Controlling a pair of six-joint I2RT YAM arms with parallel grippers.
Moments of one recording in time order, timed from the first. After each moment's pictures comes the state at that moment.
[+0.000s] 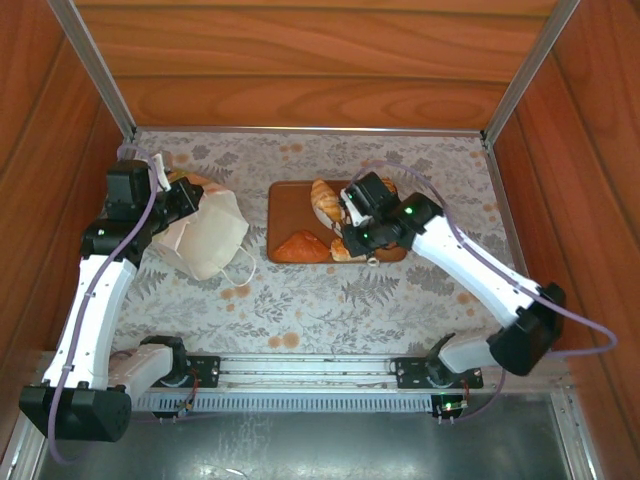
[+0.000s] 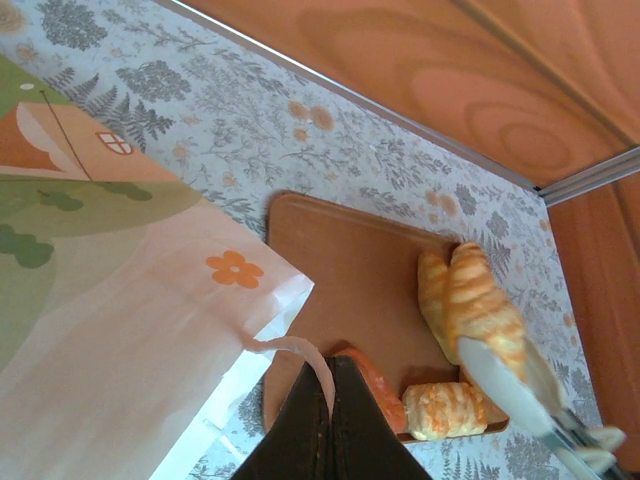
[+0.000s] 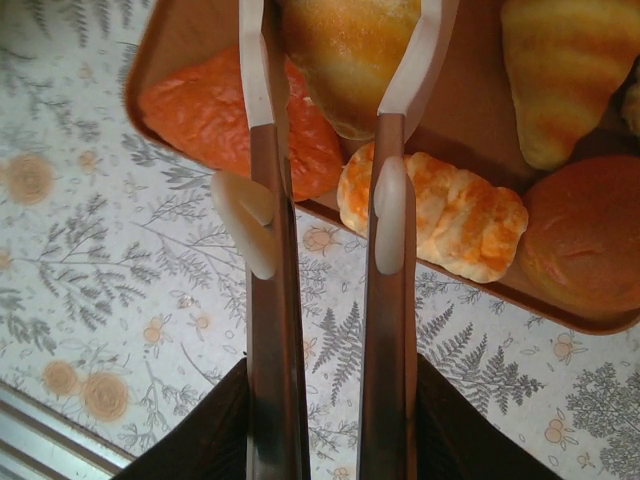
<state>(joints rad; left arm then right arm) -0.07 1.00 1.09 -0.65 0.35 -0.53 0.75 1.43 1.34 -1.06 0.00 0.25</state>
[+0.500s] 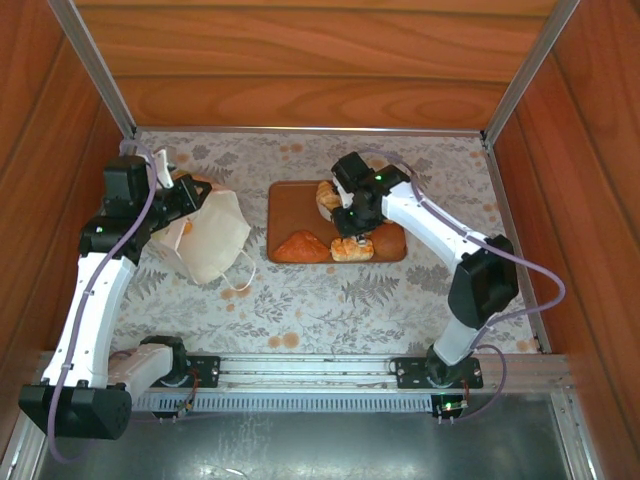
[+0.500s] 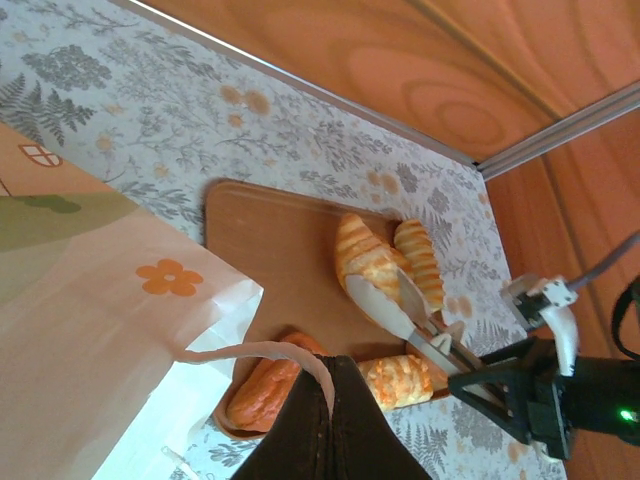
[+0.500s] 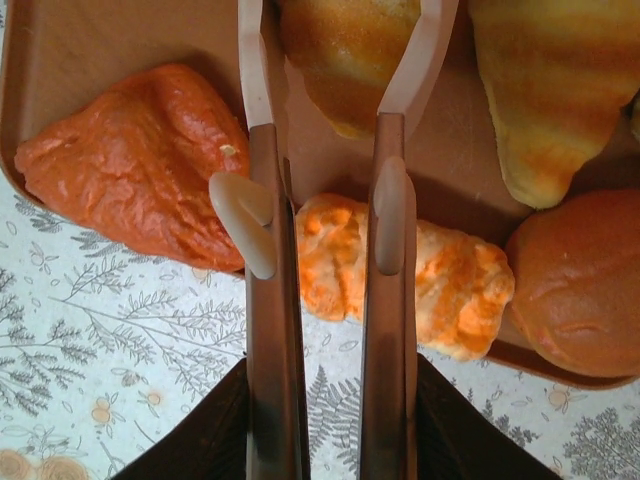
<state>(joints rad) -0.08 1.02 1.12 -0.65 0.49 -0.53 0.65 1.73 1.51 -1.08 -0.02 0.23</state>
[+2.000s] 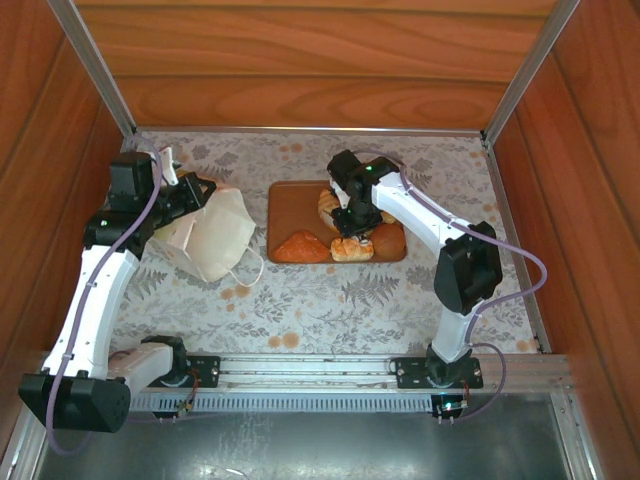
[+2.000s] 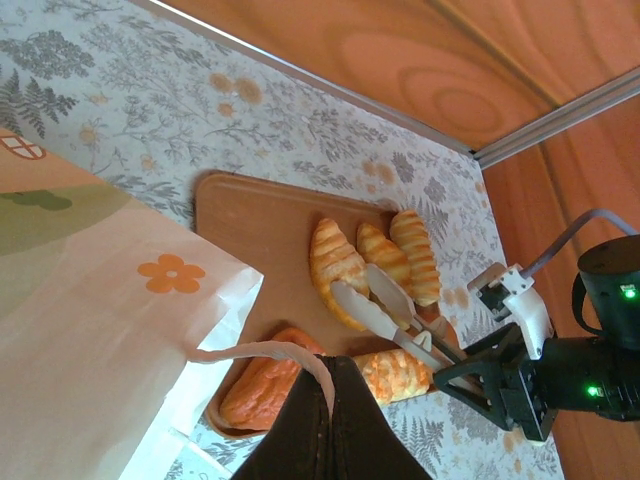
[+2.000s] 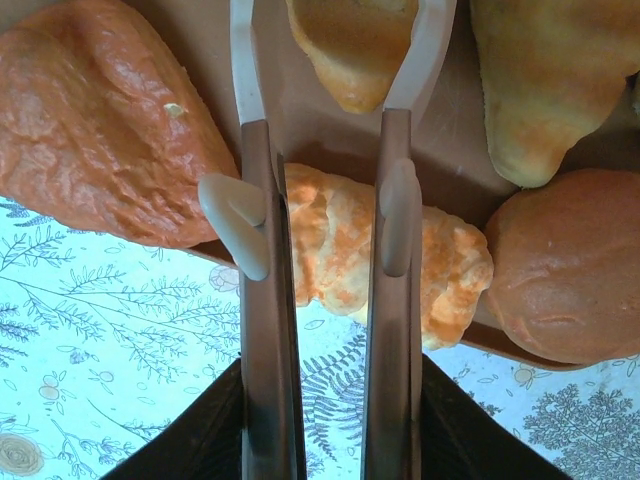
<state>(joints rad) -0.09 1.05 1.13 -0.64 0.49 -0.53 0.63 1.84 1.61 -1.21 0.00 0.18</state>
